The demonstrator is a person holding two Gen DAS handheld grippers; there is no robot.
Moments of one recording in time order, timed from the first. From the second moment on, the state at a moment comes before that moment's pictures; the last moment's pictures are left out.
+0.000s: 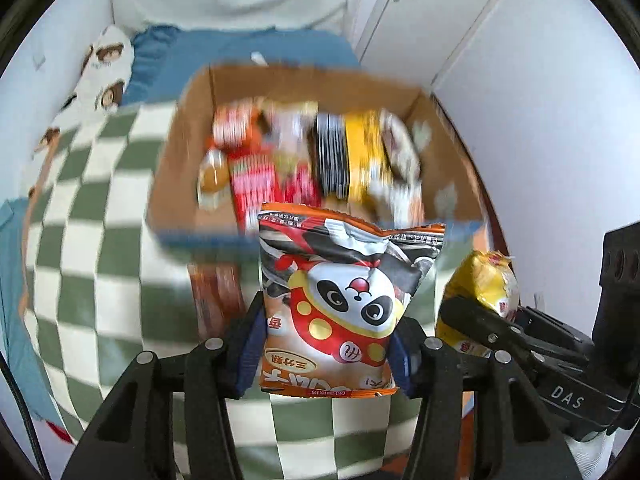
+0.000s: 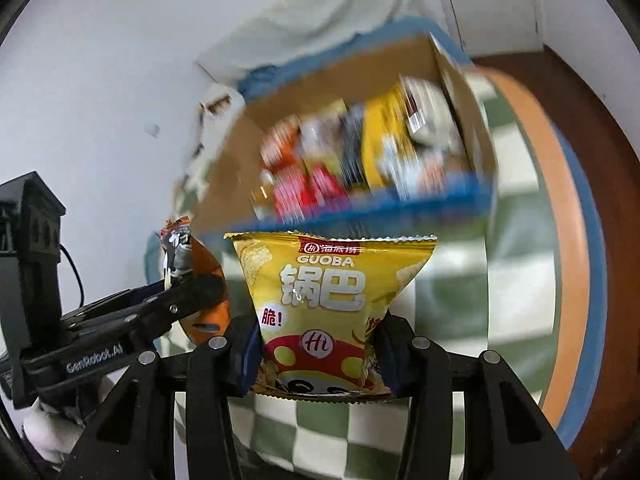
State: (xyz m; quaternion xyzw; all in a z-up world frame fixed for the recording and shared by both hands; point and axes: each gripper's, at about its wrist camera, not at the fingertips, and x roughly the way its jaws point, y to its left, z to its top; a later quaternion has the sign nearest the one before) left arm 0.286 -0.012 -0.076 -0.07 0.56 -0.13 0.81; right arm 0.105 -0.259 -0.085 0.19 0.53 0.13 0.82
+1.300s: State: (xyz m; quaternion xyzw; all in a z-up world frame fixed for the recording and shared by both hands) left arm 0.429 0.012 -0.174 -0.03 0.66 -0.04 0.75; right arm 0.272 -0.226 -0.170 0.08 0.65 0.05 0.75
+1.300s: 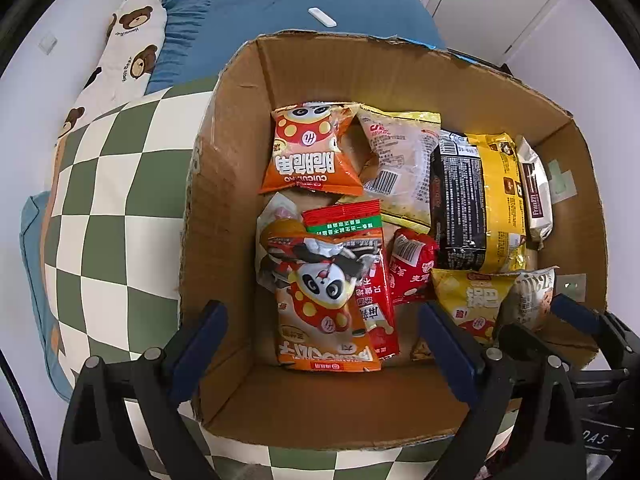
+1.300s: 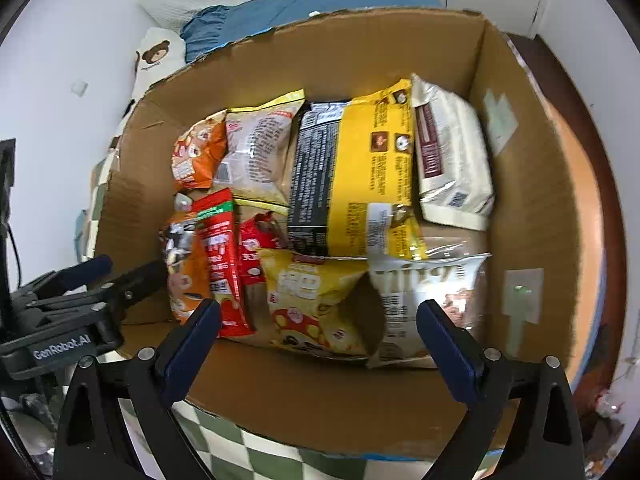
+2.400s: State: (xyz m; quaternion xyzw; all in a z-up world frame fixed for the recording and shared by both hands) left arm 0.360 -0.001 -0.093 -0.01 0.56 -0.05 0.83; right arm 0.210 -0.237 -0.084 0.04 0.56 0.03 0.83
